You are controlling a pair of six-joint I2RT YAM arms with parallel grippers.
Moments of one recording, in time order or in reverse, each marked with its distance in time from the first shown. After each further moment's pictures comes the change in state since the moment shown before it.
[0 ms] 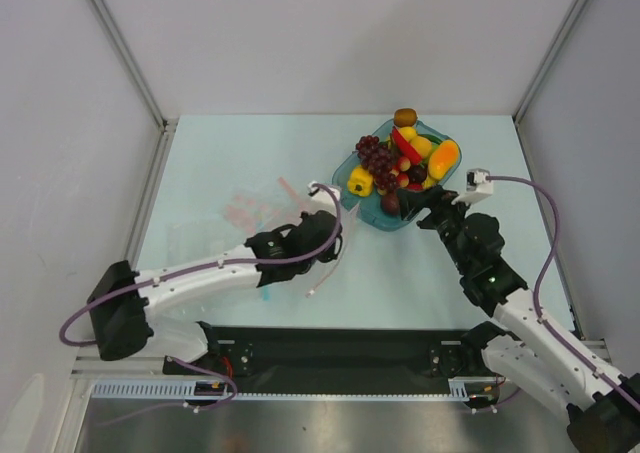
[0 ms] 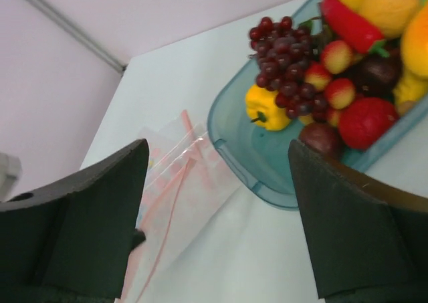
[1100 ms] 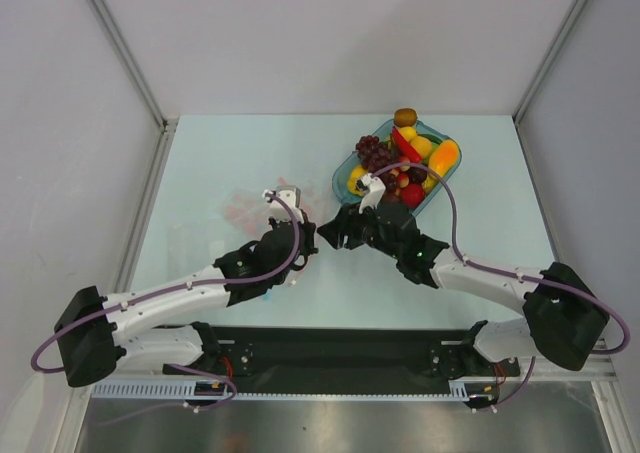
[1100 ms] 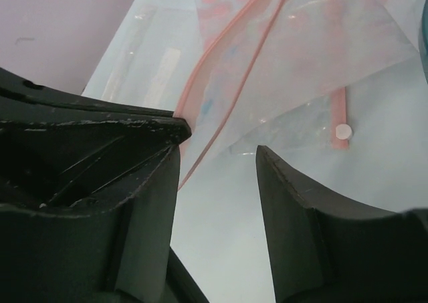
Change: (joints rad) left arm 0.083 -0.284 -0.299 0.316 -0.156 -0.100; right arm 0.321 0.605 0.167 0.188 -0.319 0.006
